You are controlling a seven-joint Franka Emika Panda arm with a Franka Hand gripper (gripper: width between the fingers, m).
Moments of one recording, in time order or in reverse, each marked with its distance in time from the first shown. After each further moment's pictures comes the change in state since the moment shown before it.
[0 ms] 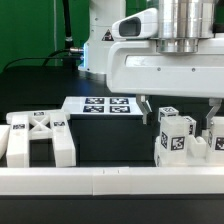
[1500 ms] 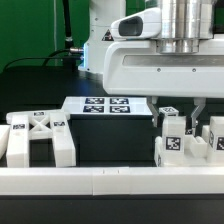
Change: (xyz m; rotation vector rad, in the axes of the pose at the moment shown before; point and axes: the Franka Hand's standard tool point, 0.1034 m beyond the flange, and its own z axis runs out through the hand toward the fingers) arm 0.001 0.001 0.001 -0.006 0.016 0.075
